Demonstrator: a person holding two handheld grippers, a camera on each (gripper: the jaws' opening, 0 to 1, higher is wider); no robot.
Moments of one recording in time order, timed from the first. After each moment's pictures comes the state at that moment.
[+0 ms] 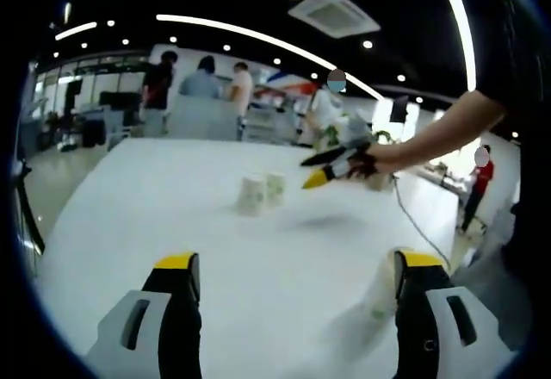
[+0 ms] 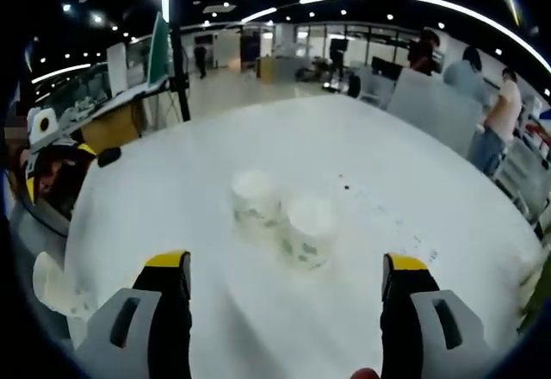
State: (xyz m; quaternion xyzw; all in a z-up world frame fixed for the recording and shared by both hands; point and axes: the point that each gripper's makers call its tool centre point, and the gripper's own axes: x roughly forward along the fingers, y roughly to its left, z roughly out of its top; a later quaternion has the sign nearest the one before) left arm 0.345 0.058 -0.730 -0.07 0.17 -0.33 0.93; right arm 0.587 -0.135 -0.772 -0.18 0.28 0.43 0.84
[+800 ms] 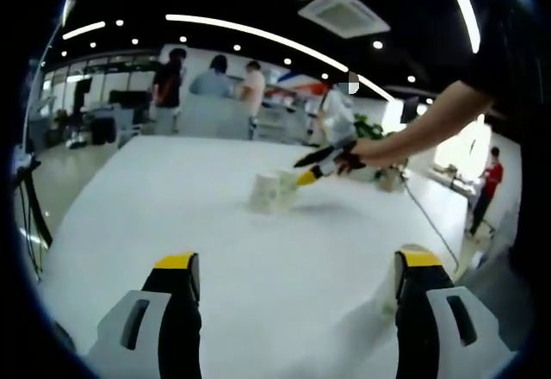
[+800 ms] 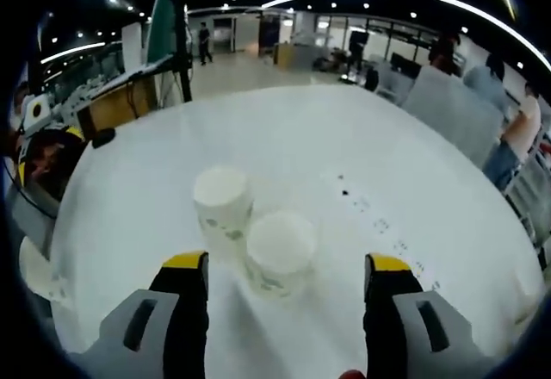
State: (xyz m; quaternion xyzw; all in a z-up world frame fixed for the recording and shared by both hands) left arm 0.346 0.075 -0.738 -0.08 0.17 -0.30 0.93; right arm 0.627 -0.116 -0.797 -0.20 0.30 0.46 0.81
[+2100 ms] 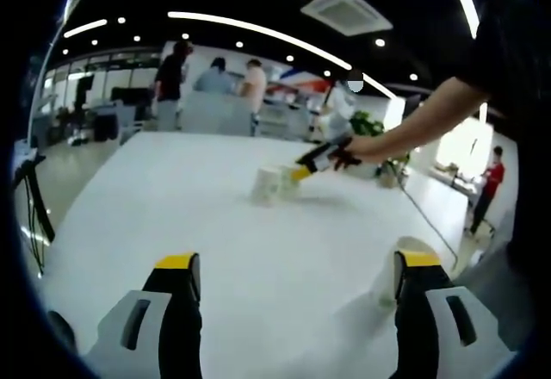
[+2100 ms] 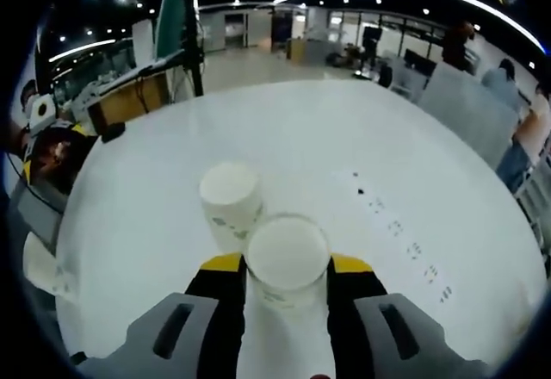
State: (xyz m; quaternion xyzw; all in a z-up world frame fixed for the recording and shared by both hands) left arm 0.325 0.076 -0.747 -0.07 0.18 -0.30 0.93; right arm 0.610 -0.115 -0.812 -0.21 0.32 0.49 0.79
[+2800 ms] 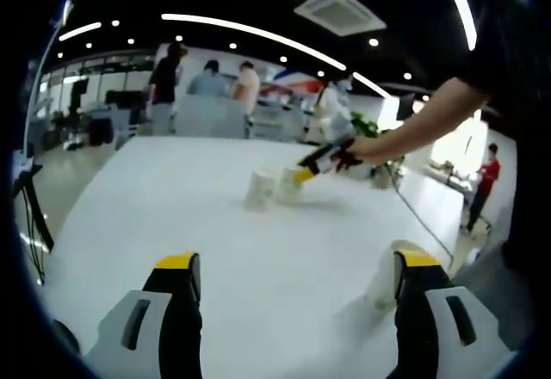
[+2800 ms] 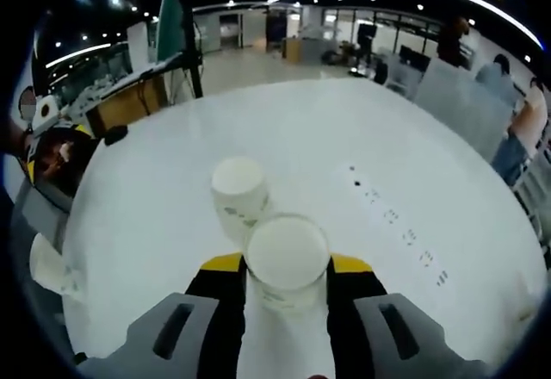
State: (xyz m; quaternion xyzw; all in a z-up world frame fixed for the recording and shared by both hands) left arm 0.324 0.074 -0.736 -0.07 0.17 -0.31 0.93; right arm 0.597 -0.128 -0.799 -0.21 0.32 0.48 0.79
